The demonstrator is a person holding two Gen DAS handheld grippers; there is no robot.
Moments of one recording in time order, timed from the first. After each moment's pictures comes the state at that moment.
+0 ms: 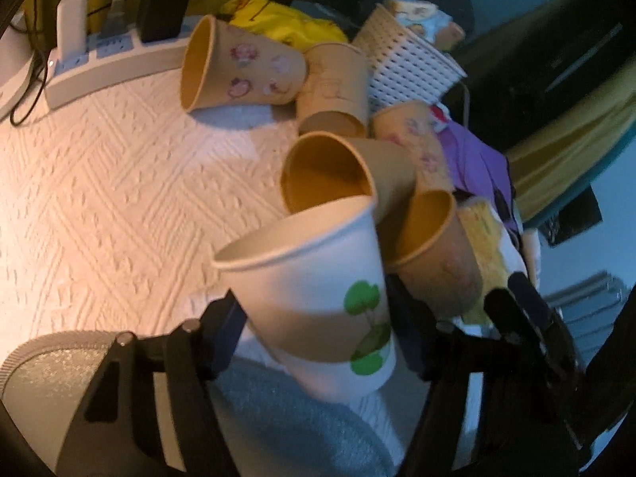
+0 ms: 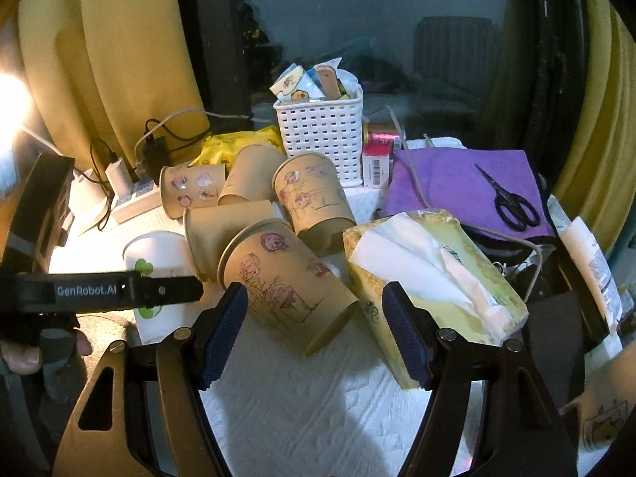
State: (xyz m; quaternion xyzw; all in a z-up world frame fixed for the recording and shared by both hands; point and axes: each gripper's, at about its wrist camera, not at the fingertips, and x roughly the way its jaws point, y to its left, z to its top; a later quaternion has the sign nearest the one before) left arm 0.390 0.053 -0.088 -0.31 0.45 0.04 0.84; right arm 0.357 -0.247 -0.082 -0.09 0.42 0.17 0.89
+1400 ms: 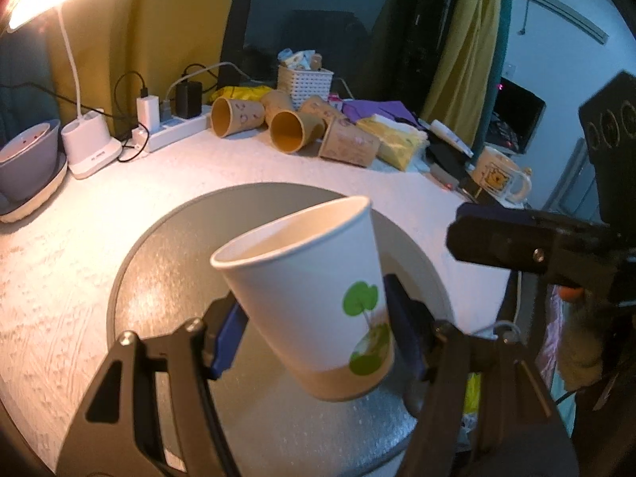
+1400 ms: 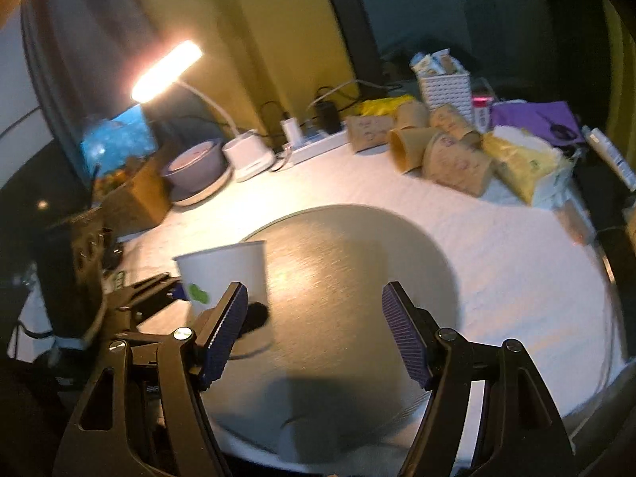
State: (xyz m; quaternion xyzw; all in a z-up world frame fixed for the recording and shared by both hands) left arm 0.111 0.010 -0.049 -0.10 0.34 -0.02 0.93; right arm 0.131 -0.195 -0.027 0.00 0.45 0.31 0.84
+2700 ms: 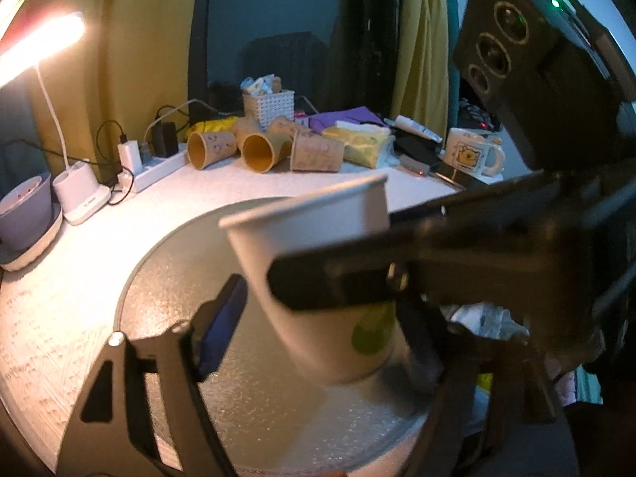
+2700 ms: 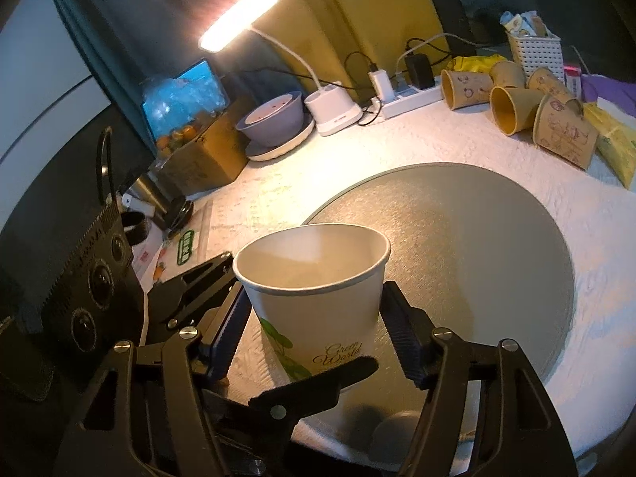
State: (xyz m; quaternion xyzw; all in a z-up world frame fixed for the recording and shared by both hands) left arm 0.083 -0.012 -0.052 -0.02 0.30 -0.06 0.95; right arm 0.125 -0.148 -0.049 0.02 0.50 0.42 0.76
